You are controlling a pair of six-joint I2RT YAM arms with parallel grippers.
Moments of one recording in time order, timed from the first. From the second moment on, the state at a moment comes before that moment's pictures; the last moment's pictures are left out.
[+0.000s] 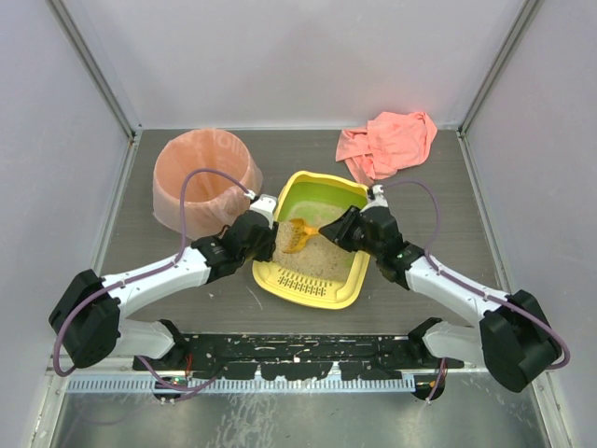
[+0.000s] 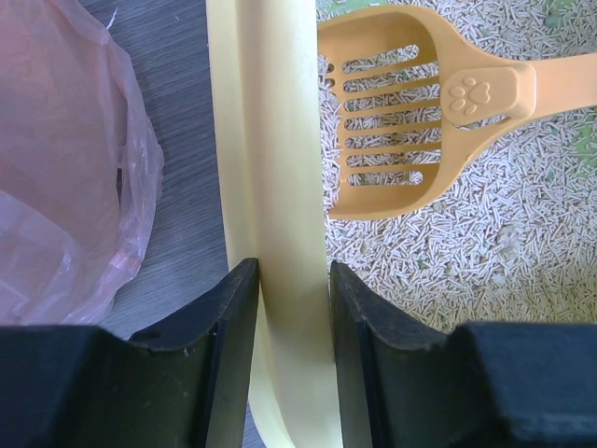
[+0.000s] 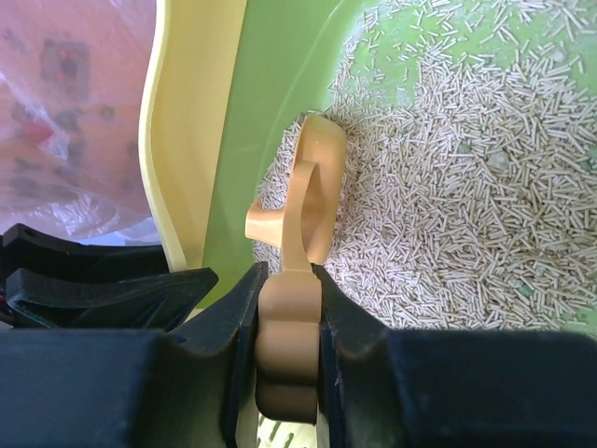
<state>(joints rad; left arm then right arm) -0.82 1.31 0.79 -0.20 -0.26 -0.37 0.57 1.17 0.59 0.12 -0.08 0.93</state>
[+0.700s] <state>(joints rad) -0.83 1.18 0.80 -0.23 -0.23 -0.38 0.59 0.96 0.41 0.28 0.06 1.13</state>
